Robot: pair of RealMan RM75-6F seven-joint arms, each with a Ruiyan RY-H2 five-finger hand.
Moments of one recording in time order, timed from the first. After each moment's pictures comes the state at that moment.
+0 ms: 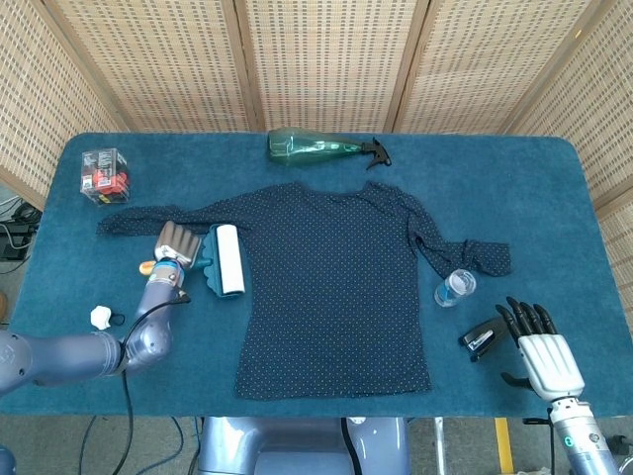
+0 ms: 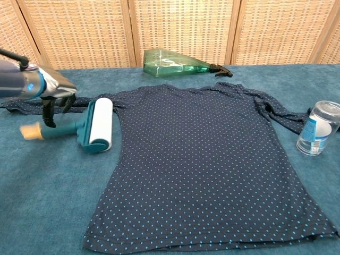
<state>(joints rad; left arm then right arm) -1.20 -1.47 0.03 -1.40 0.05 0.91 1.33 0.15 -1.19 -0.01 -1.58 -1.48 1.30 -0.13</state>
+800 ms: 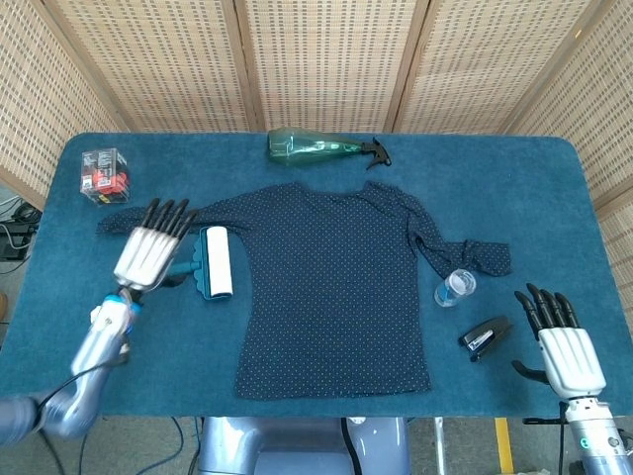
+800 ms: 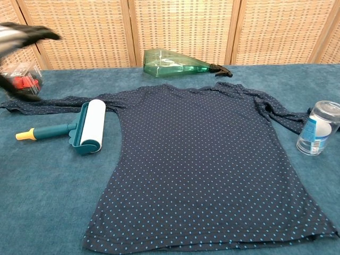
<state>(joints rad) -0.71 -1.29 0.08 -1.68 1.12 1.43 0.49 0.12 -1.15 0.03 -1.60 -1.50 1.43 -0.07</state>
